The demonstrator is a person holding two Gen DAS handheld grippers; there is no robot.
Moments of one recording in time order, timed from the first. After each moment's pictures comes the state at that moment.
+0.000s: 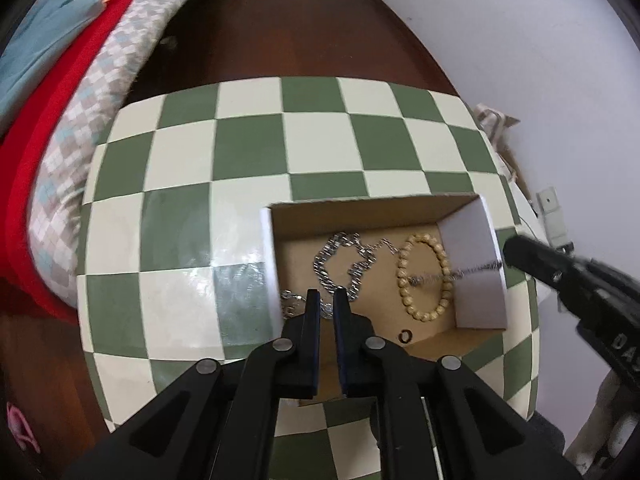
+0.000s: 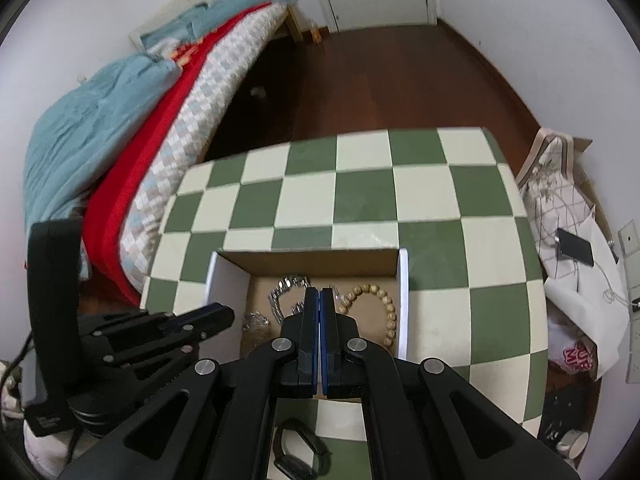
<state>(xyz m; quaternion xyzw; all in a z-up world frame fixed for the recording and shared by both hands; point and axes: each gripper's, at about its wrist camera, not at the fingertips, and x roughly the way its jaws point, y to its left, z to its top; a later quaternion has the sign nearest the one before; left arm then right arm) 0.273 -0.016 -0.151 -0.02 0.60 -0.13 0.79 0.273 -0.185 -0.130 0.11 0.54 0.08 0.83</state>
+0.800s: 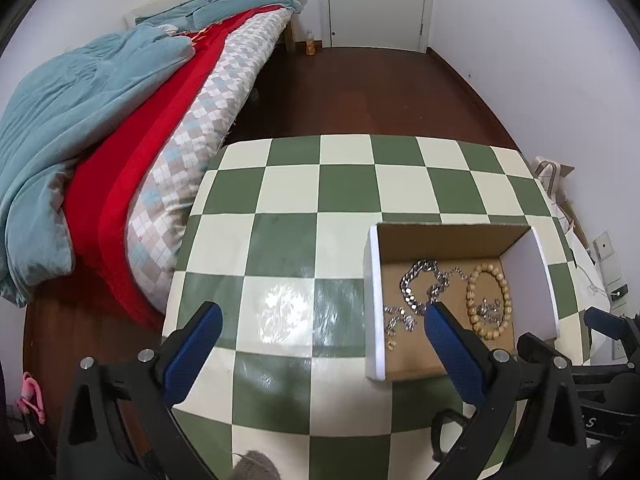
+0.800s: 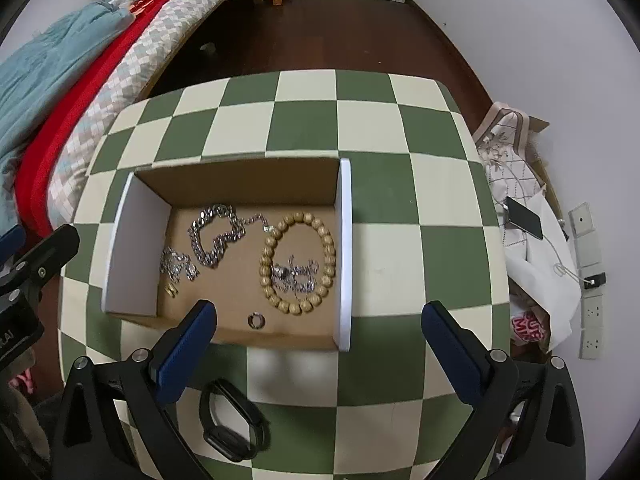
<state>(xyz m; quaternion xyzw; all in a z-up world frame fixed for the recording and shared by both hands) 0.223 0.017 -0.125 0.02 0.50 0.01 0.87 0.238 -0.180 -0.173 0.01 0.58 -0.01 0.81</state>
